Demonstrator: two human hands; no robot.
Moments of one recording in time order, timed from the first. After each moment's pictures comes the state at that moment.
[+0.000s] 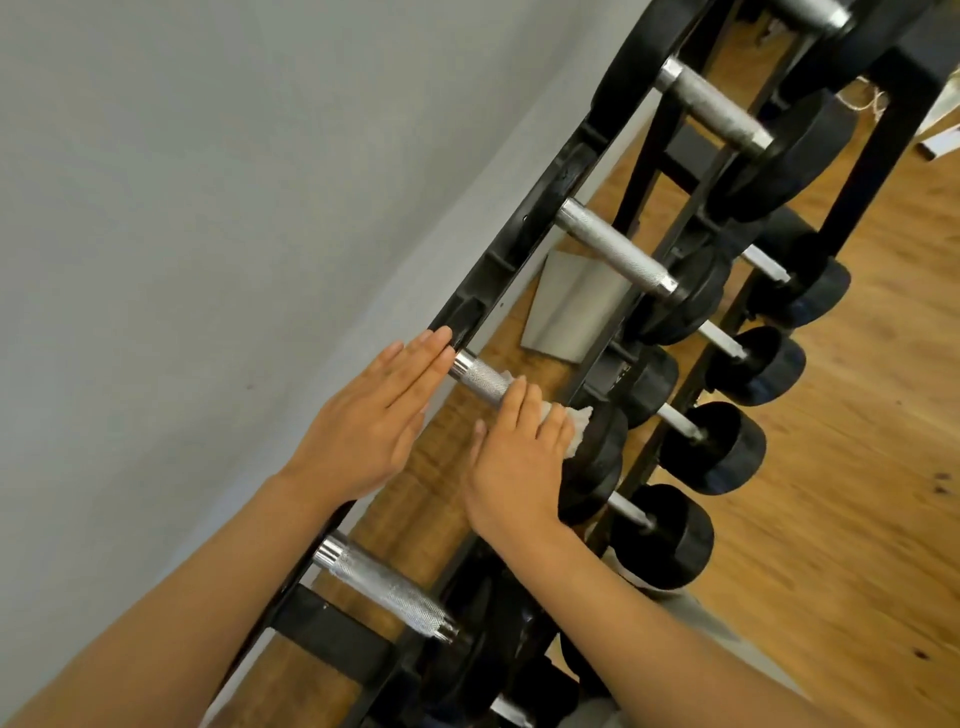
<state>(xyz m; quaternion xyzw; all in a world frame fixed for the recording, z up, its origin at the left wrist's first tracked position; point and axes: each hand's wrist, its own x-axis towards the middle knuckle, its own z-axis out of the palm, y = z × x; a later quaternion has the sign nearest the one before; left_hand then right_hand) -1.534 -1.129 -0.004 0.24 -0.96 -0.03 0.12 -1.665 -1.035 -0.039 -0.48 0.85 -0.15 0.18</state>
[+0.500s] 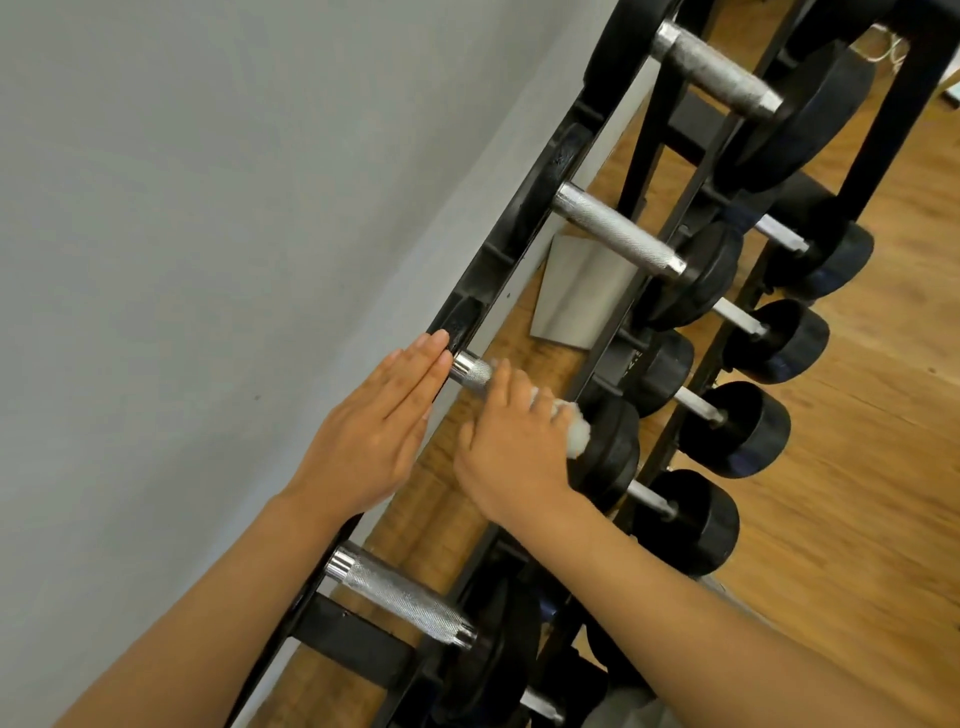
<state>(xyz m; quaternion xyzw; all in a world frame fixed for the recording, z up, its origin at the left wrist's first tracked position) -1.537 -1.126 0.000 0.24 -0.96 -0.03 0.13 -1.682 -1.053 -0.001 -0.52 0.79 -0.07 0.32</state>
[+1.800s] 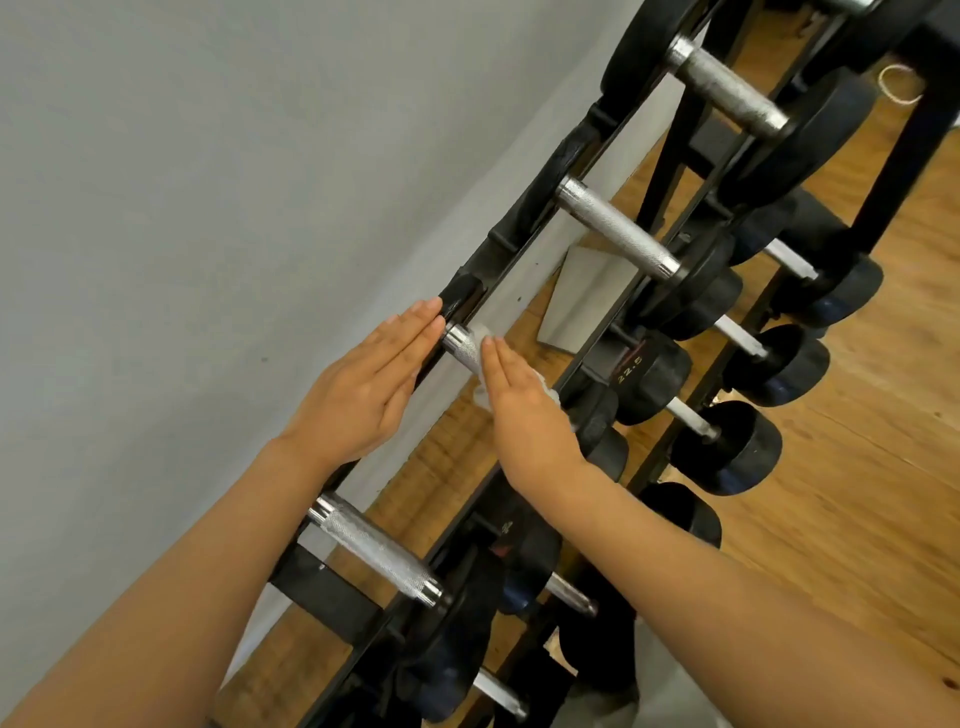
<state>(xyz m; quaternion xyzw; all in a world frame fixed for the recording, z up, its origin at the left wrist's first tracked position) -1.538 -1.122 -0.001 0.27 -0.95 -0.05 0.12 -1.720 -1.034 -0.014 -0.66 0.68 -0.13 0.30</state>
